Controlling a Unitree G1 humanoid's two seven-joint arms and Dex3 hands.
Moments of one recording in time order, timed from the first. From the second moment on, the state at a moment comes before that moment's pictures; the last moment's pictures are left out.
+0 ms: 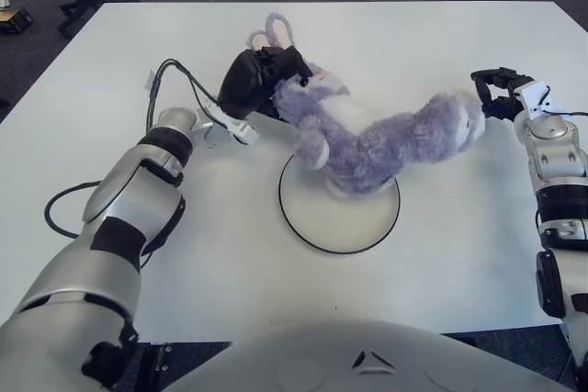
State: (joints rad) left arm -0.97 0.43 -0.66 1.15 1.07 -1.13 1.28; right arm -0.53 -0.60 -0.08 0.51 -0.14 0.23 0.15
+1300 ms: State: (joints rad) left arm -1.00 0.44 -0.86 1.10 1.26 -1.06 1.60; right arm -0.53 -0.60 -0.07 0.50 -0.14 0.23 0.15
